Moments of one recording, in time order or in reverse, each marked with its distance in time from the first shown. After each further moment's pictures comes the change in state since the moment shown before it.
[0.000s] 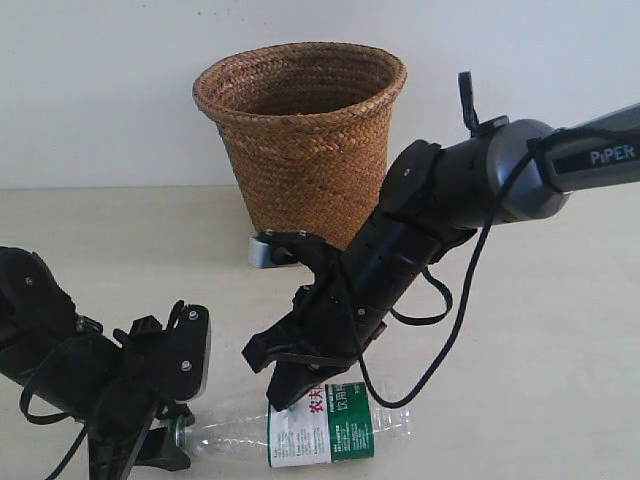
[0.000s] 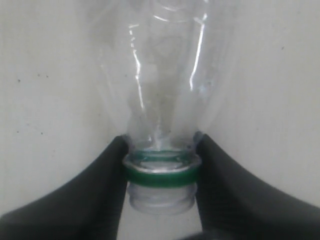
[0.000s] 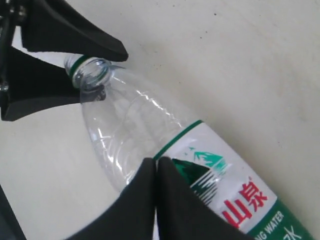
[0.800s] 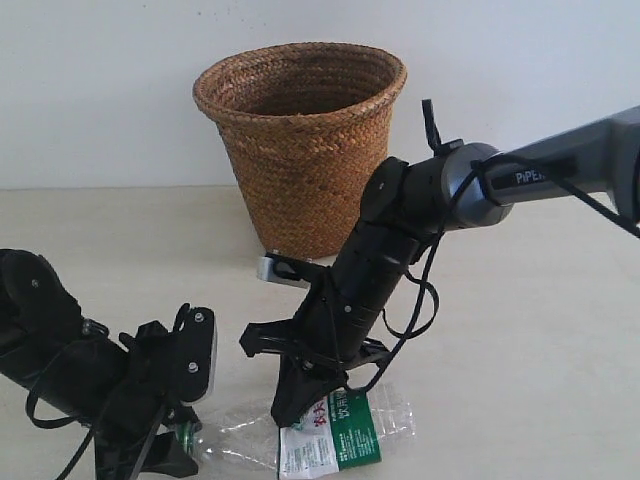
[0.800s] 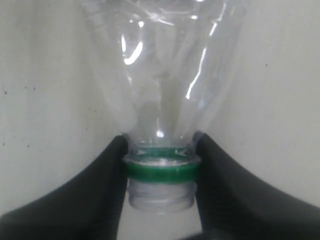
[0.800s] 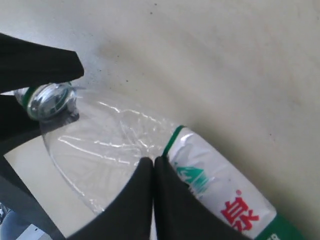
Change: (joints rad) left arm -0.010 0.003 0.000 -0.010 0.012 -0.023; right arm -0.040 0.210 -0.179 -0.089 0.194 0.287
